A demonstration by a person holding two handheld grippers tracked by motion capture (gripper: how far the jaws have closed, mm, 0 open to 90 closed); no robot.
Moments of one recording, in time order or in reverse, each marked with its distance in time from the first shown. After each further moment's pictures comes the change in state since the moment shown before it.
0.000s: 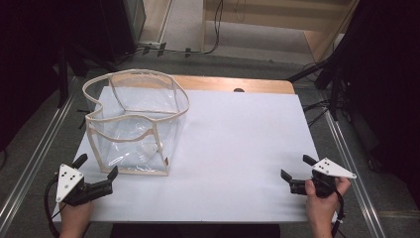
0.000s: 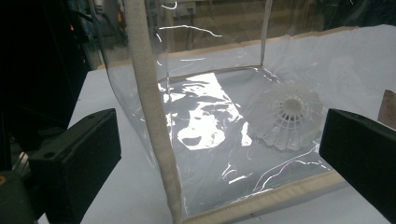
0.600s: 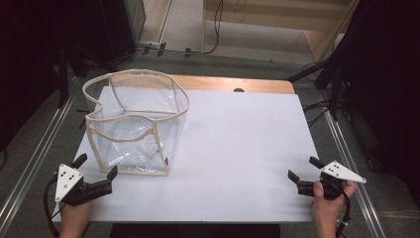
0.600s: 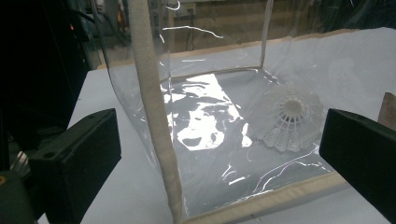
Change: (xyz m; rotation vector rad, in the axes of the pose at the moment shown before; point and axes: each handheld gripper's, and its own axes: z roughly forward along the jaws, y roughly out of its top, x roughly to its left) left arm 0.001 0.000 0.000 -0.005 -0.002 -0.012; right arm -0.019 -0.015 -0.008 -0.050 0.002 0.042
